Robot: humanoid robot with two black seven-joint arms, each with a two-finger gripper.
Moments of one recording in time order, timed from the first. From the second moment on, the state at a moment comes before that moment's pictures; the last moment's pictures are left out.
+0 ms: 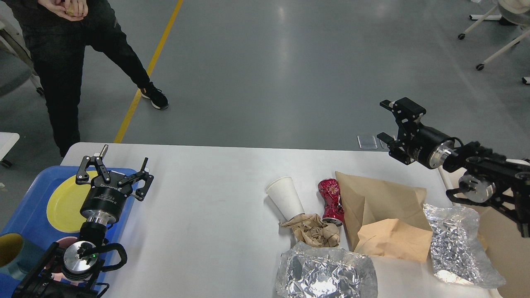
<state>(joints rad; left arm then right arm) -0.23 0.12 -1.46 -0.86 0.08 -0.50 -0.08 1.02 -0.64 -0.12 0.92 -0.13 0.16 0.39</state>
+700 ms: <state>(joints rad) -0.23 0.12 -1.46 -0.86 0.08 -0.50 -0.08 2.19 -0.21 -1.34 1.28 -0.05 0.71 0.12</state>
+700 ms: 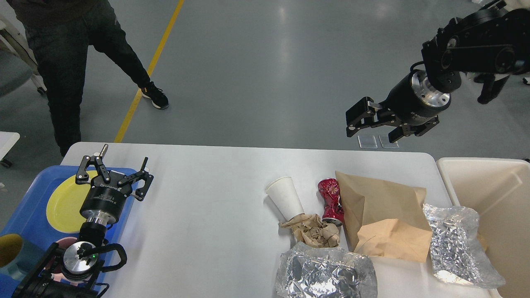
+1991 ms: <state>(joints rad) -0.23 0.12 -1.46 -0.86 0.08 -0.50 -0.08 2.17 -0.38 -1.35 1.60 0.26 0.40 -0.14</state>
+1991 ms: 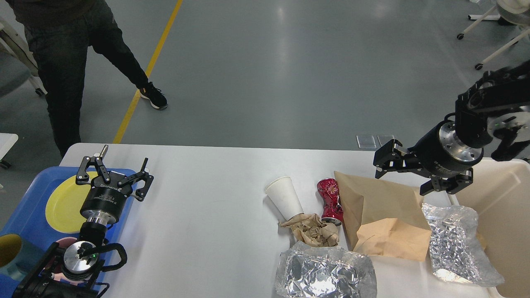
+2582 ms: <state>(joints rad) -0.23 0.12 -1.46 -0.86 0.08 -0.50 -0.08 1.69 -0.42 -1.30 1.40 0.80 0.12 -0.14</state>
